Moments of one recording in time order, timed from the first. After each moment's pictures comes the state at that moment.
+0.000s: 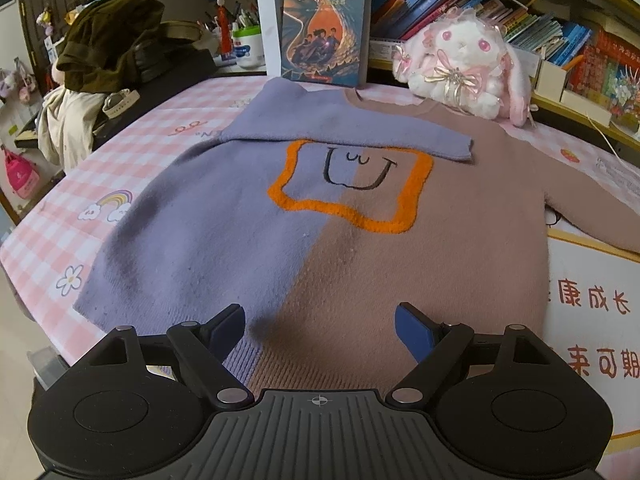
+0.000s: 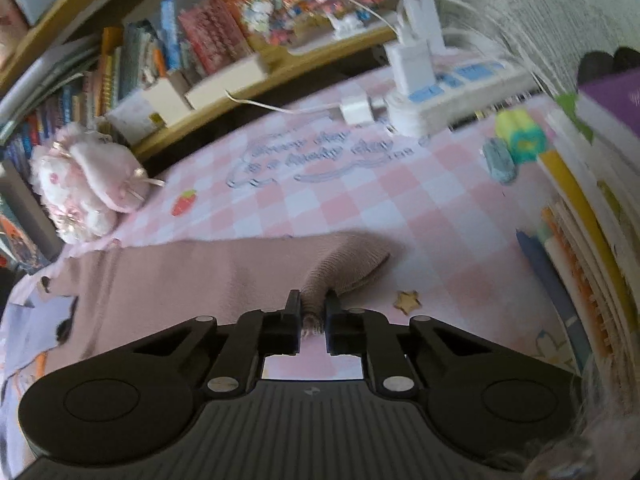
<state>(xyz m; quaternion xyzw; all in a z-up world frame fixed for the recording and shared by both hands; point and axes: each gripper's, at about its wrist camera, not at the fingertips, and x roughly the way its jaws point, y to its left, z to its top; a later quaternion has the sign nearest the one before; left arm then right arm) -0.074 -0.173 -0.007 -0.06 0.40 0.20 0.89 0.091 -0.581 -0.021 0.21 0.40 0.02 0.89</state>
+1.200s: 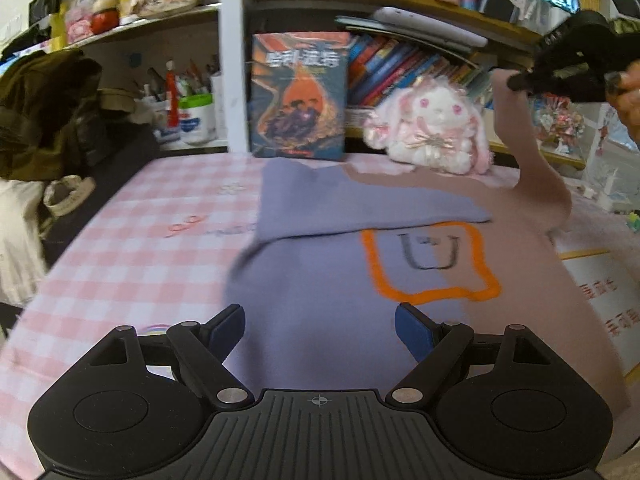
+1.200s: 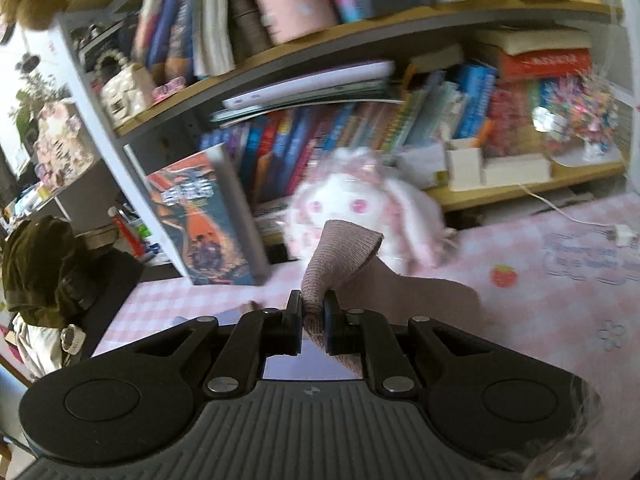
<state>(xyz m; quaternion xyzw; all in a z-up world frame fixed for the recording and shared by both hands) -0.084 0.028 0.015 -0.01 0.32 0.00 0.95 0.100 -0.265 0.117 0.14 0.30 0.15 0.93</state>
